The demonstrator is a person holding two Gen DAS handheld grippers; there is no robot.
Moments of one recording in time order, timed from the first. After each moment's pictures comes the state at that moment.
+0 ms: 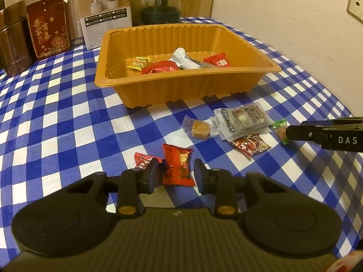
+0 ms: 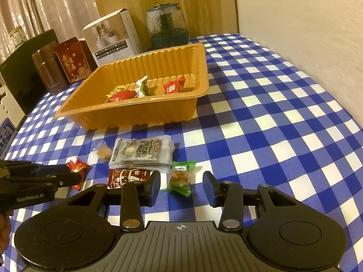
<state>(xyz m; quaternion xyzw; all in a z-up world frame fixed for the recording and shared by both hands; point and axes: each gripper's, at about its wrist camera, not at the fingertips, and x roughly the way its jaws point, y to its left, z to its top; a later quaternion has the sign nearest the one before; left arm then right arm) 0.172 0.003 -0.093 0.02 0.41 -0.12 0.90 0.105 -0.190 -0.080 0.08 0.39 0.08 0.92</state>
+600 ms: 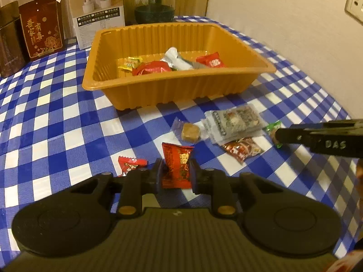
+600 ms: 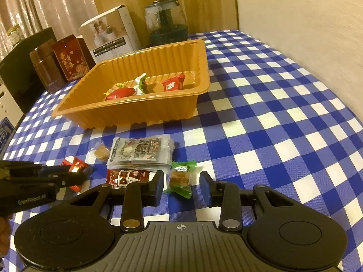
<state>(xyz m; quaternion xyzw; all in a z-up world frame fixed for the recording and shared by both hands) 0.176 -0.007 -0.092 0.02 0.41 -0.13 0.90 0.113 -0.188 -0.085 0.08 0.39 0.08 0.91</state>
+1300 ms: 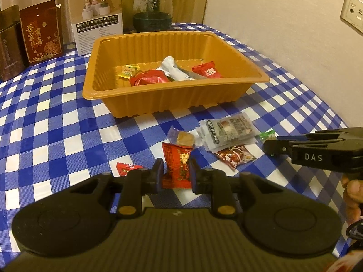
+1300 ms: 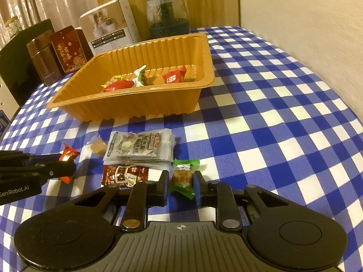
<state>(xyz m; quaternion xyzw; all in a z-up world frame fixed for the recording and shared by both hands) 0.172 -0.007 -0.083 0.01 0.40 -0.14 0.90 0.117 -0.180 -0.091 0.06 0.41 0.07 0.91</state>
